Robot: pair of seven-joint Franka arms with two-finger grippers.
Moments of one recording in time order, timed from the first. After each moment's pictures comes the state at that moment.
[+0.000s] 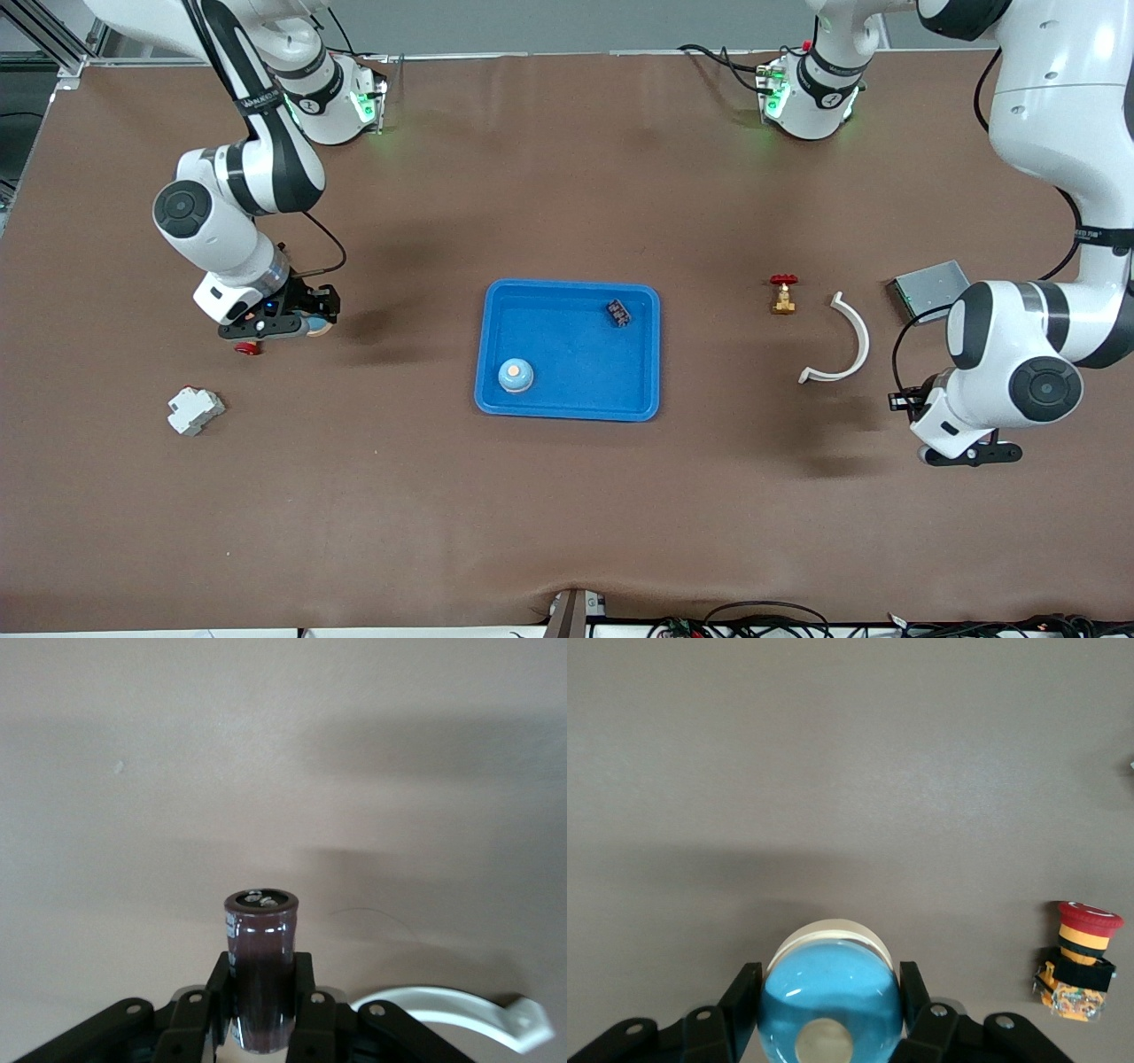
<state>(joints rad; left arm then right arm) 0.09 0.69 -0.10 -1.51 0.27 2.02 -0.17 0.15 0.13 -0.02 -2.38 0.00 2.59 0.02</state>
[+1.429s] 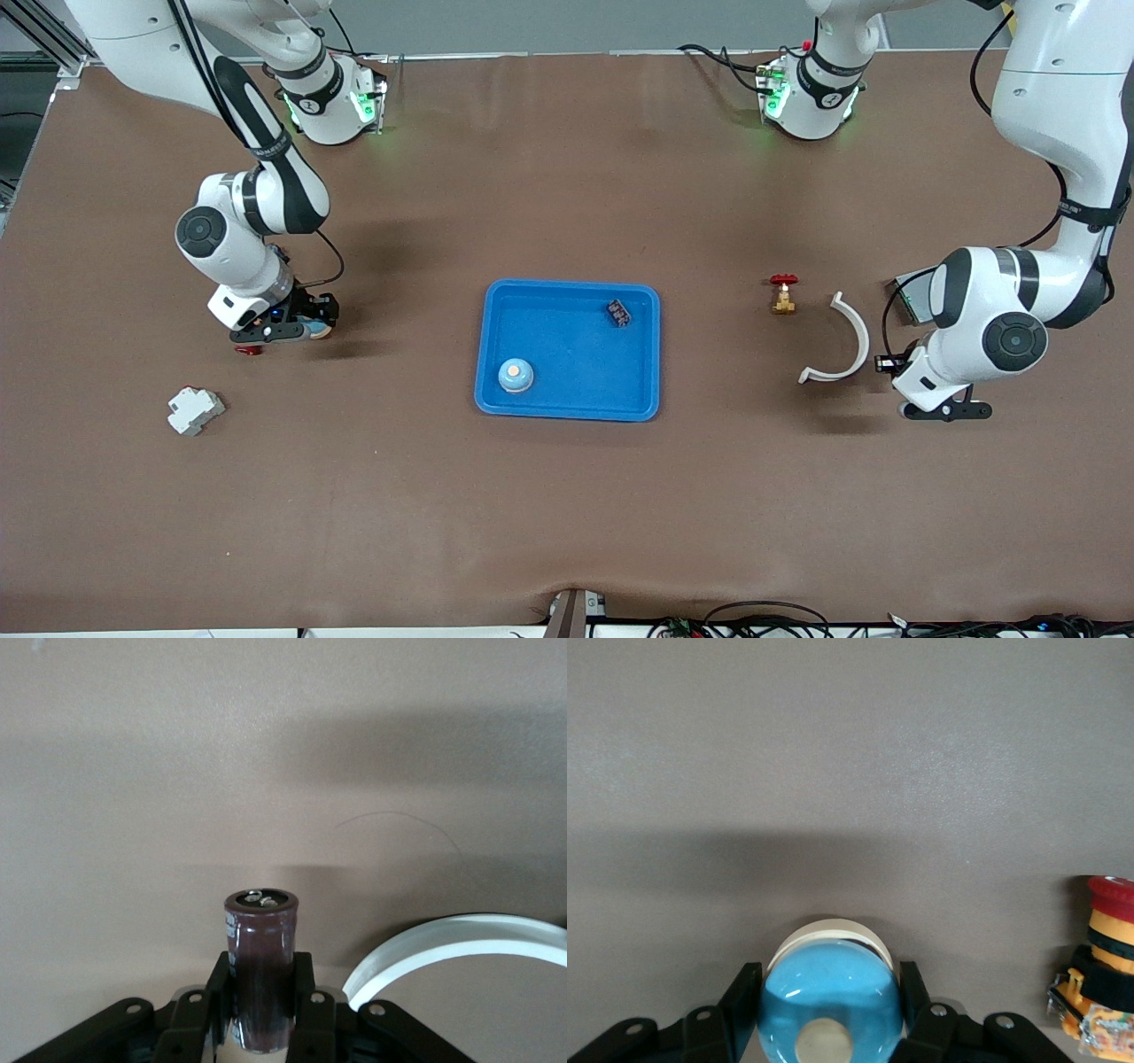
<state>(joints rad) 0.16 0.55 -0.13 -1.85 0.28 2.22 -0.14 0.08 0.30 -0.02 -2.43 0.00 2.76 -0.03</state>
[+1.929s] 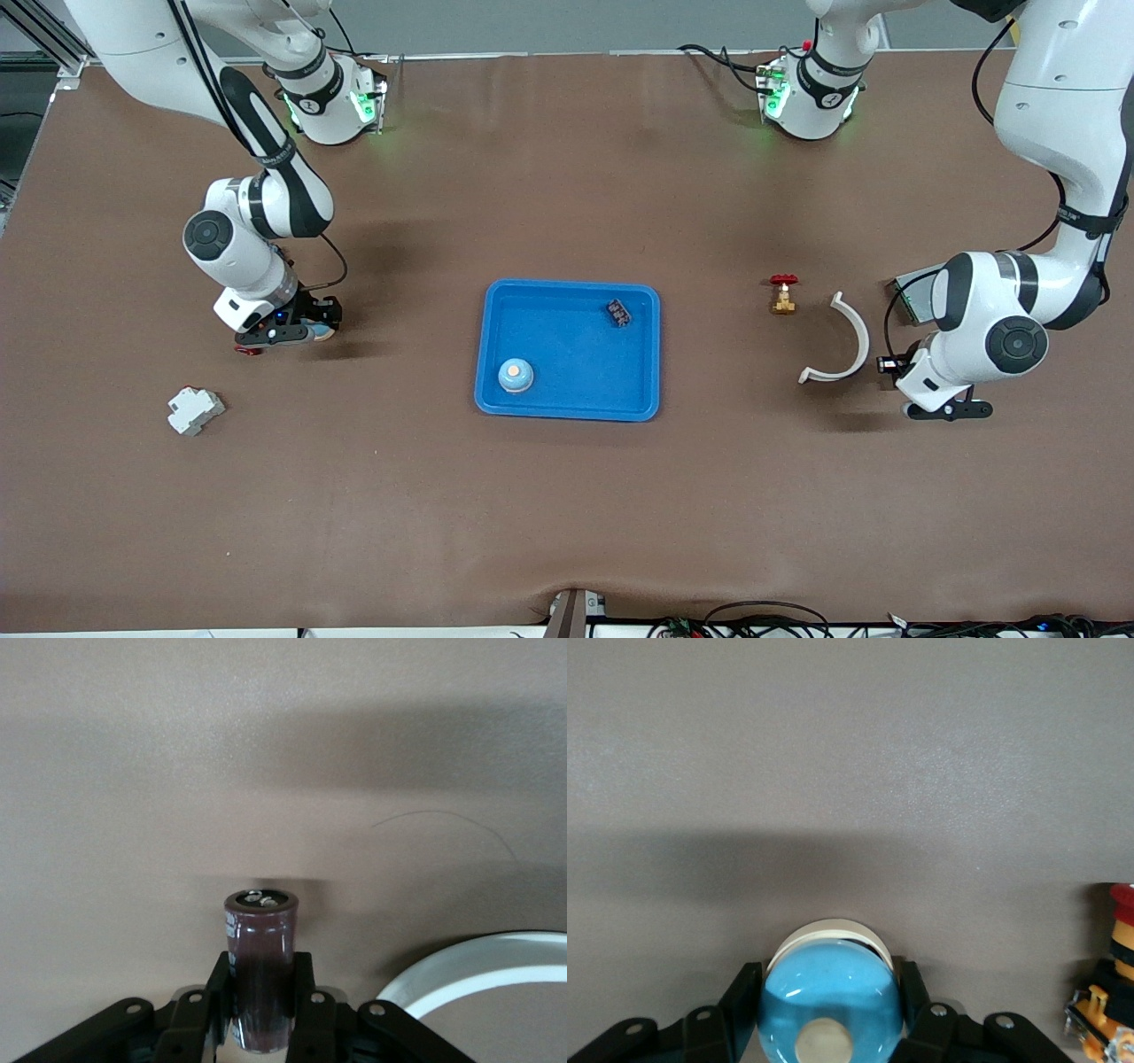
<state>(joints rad) 0.19 0.59 -0.13 -1.85 0.28 2.26 -0.14 0.08 0.33 -0.02 -2.43 0.00 2.81 -0.03</state>
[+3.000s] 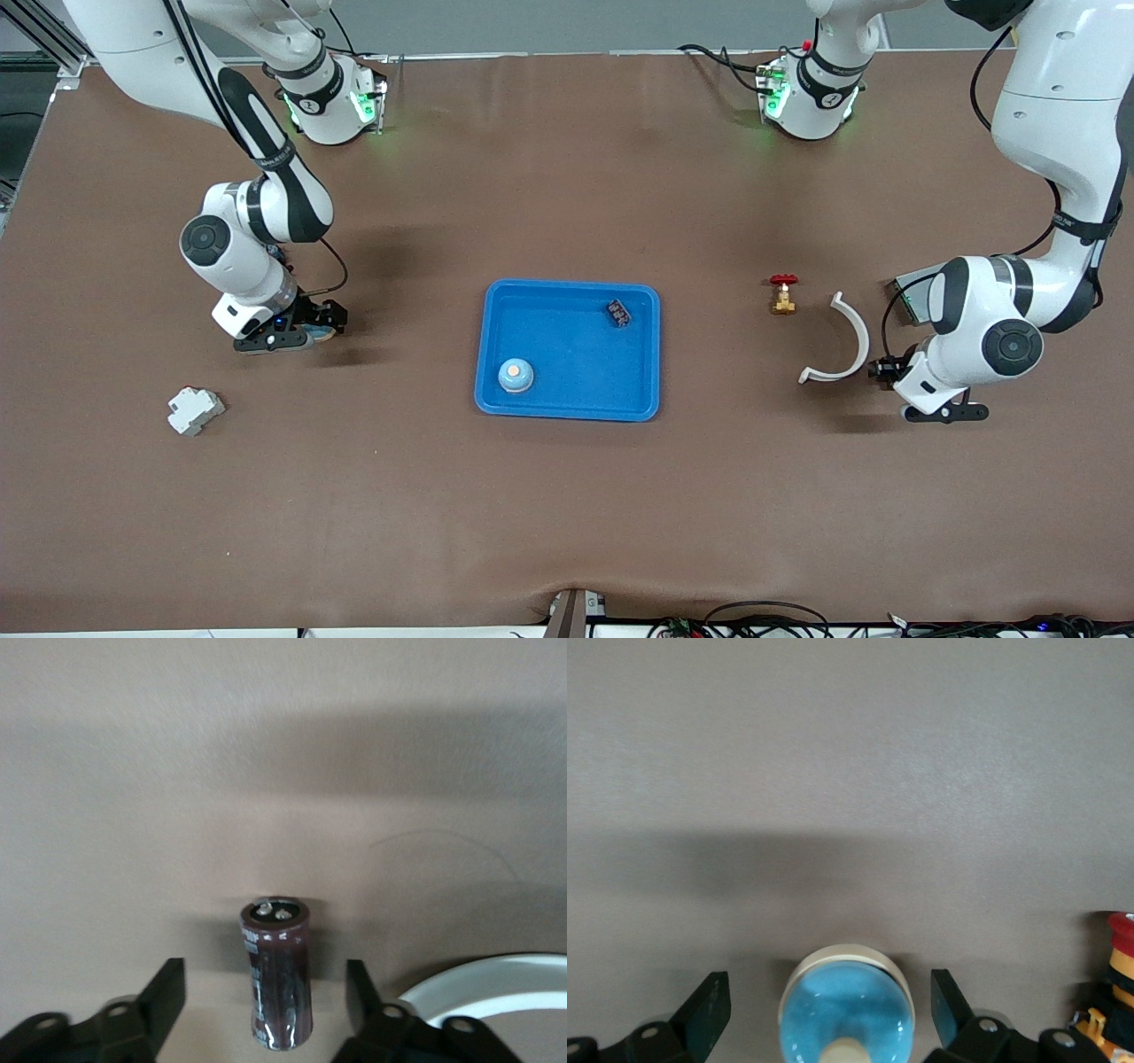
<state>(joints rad) 0.19 0.60 -0.13 -1.84 0.28 2.28 -0.14 0.08 0.32 0.00 -2.37 0.02 2.72 -0.02</state>
